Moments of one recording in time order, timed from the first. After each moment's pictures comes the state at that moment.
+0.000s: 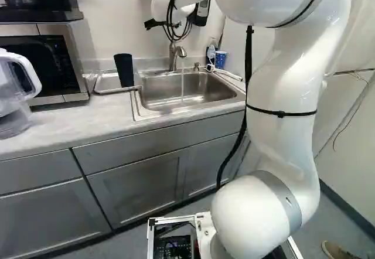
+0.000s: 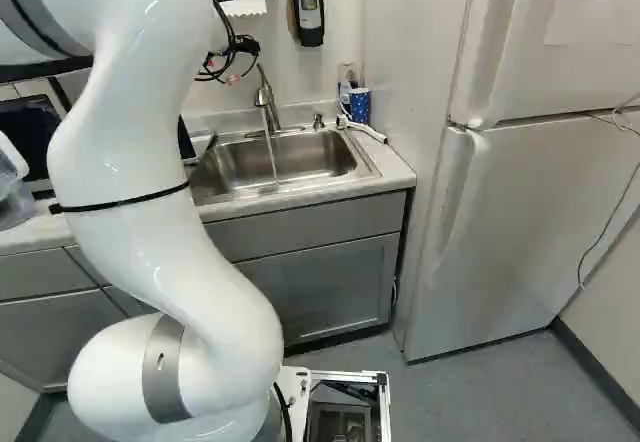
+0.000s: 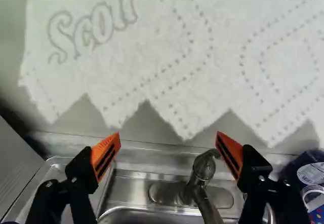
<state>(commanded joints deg) 15.7 -17.5 -86.7 -10.7 4.0 5.4</state>
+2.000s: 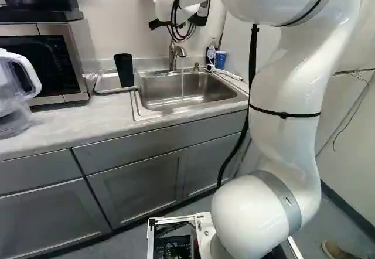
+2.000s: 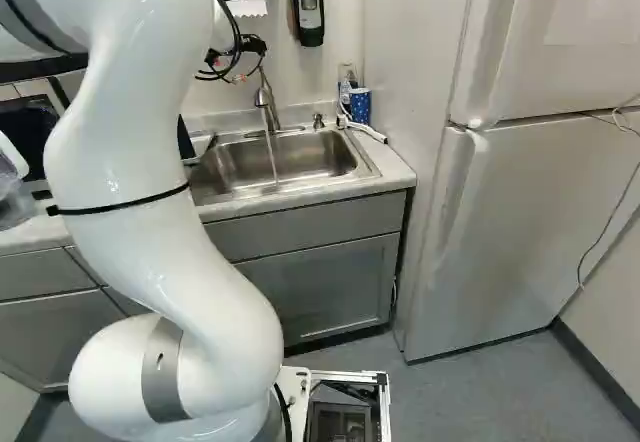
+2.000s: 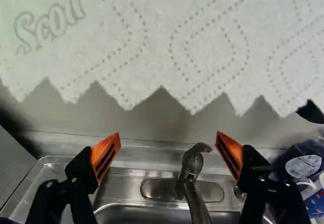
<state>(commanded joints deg) 14.2 -16.6 -85.8 -10.7 4.0 5.4</state>
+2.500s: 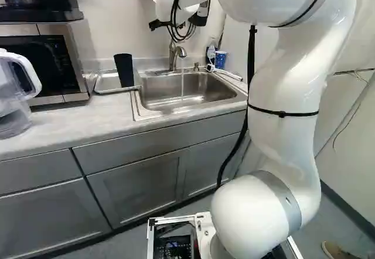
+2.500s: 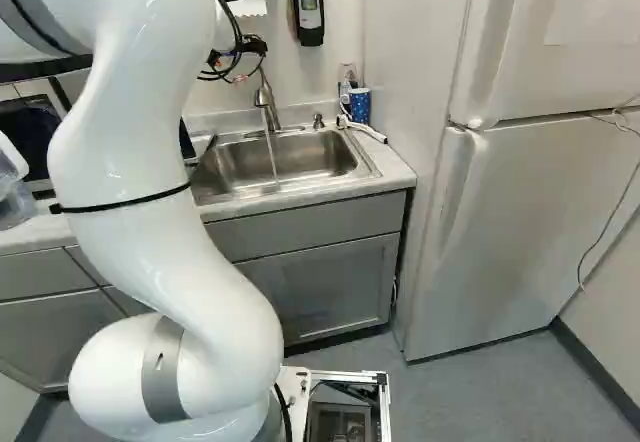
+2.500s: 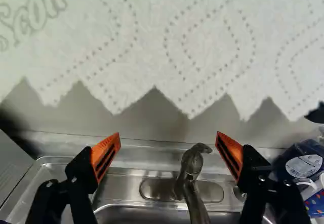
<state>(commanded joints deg) 14.2 -17.2 -86.4 -10.7 3.0 5.4</state>
